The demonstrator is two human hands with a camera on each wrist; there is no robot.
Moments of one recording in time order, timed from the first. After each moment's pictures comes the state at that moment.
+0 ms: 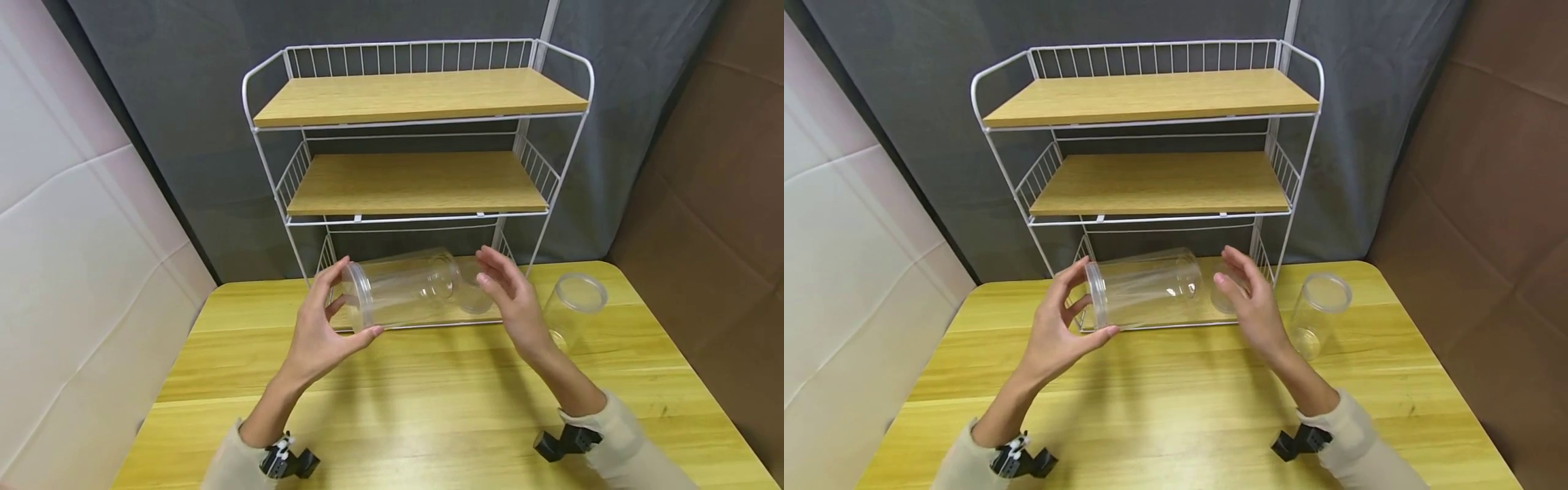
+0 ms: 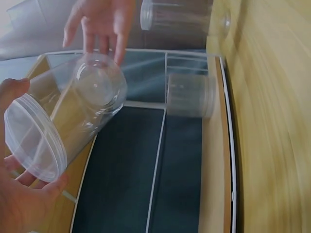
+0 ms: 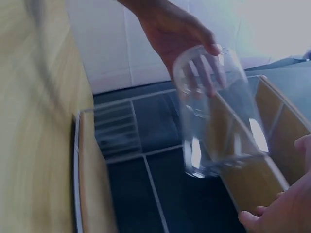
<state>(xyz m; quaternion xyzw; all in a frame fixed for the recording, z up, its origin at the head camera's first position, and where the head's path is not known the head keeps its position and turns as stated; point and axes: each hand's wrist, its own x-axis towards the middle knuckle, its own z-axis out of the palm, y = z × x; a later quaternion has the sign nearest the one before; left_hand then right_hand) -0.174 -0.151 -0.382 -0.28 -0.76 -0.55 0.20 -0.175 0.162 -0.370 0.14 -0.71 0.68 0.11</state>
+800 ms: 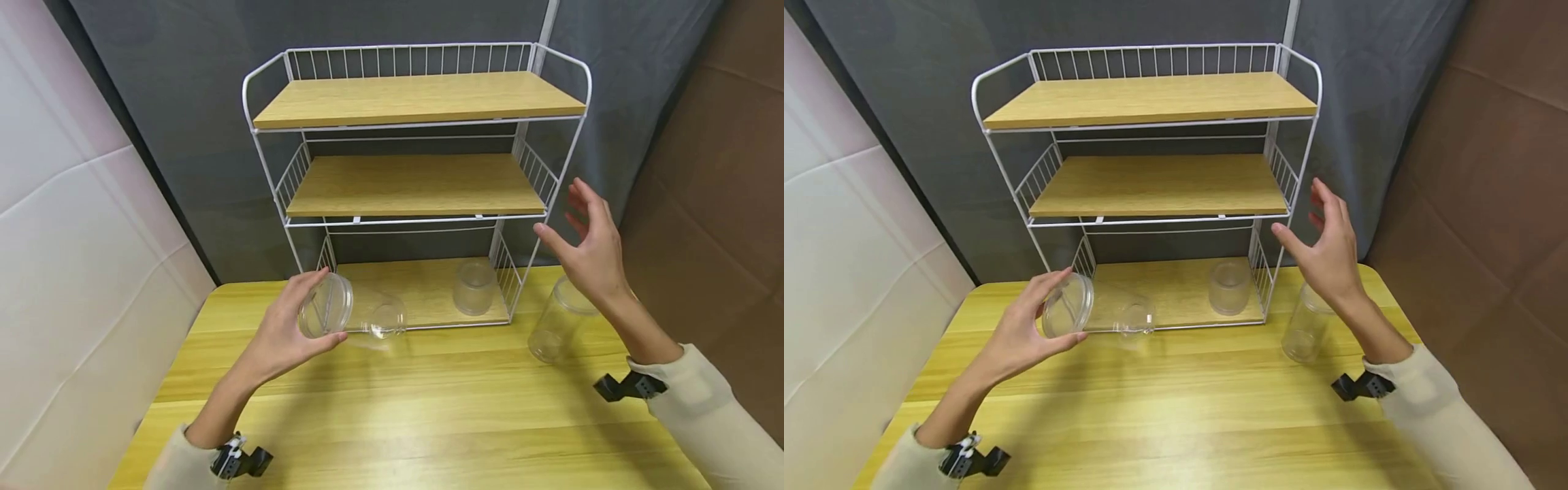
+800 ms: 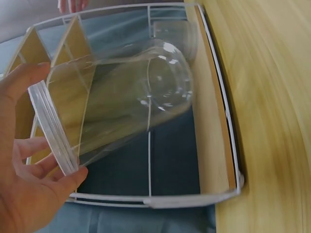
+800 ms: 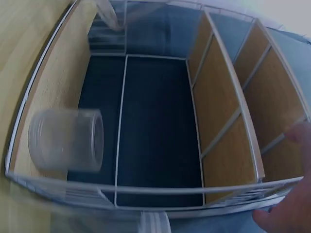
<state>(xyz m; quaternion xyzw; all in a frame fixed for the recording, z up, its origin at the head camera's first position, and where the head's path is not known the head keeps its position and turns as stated) -0.179 -0.207 -0.374 -0.26 -0.88 -0.36 0.16 -0.213 0.253 -0.311 0.10 -0.82 0.48 0.30</state>
